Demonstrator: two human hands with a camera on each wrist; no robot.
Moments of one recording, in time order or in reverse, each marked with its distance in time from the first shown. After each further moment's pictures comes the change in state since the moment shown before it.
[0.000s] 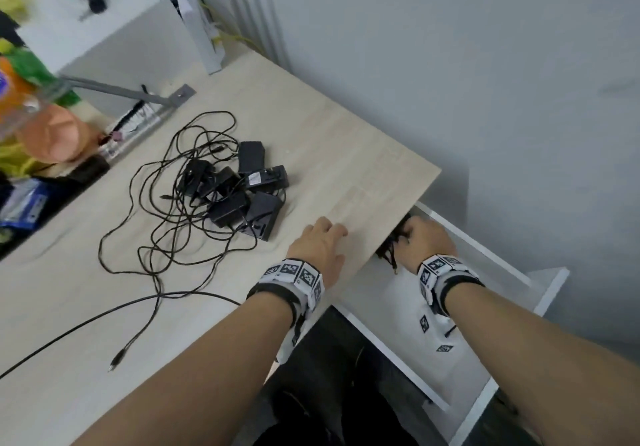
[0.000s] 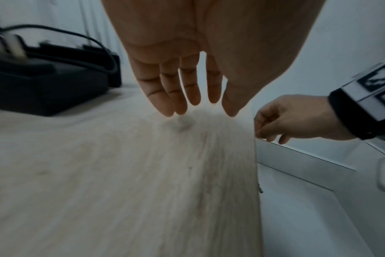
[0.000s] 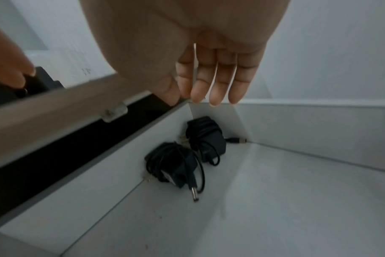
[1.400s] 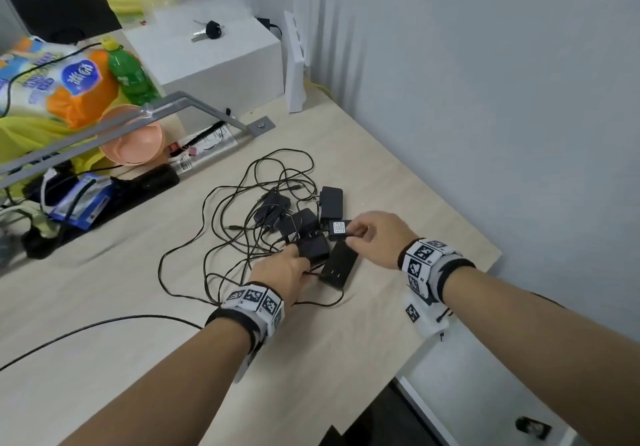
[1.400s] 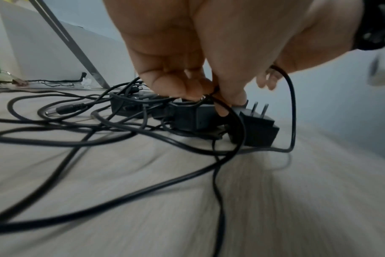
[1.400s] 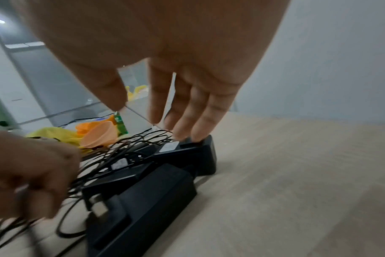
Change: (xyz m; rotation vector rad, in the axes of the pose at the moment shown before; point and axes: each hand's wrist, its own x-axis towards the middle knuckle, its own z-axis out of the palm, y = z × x) left_hand -0.032 -0.194 -0.065 0.037 0.116 -0.060; right_hand 0.003 -0.256 -0.033 0.045 -0.188 -0.511
